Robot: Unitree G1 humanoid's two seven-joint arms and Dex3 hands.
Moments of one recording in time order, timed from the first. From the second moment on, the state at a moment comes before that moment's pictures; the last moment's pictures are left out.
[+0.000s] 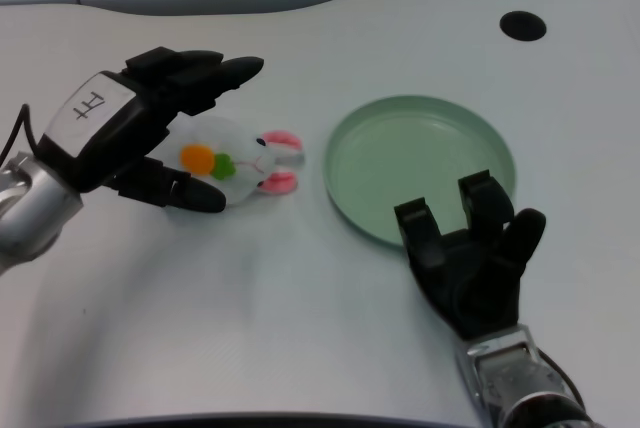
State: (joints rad) left arm -0.73 0.54 -0.18 1.04 0.88 -1.00 0.35; right arm -0.54 0.08 -0.66 1.23 0.71 0.05 1.26
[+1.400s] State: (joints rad) left arm -0.86 0.33 -0.57 1.37 0.87 -0.44 0.65; right arm -0.52 0.09 -0.66 1.19 0.71 0.02 1.29
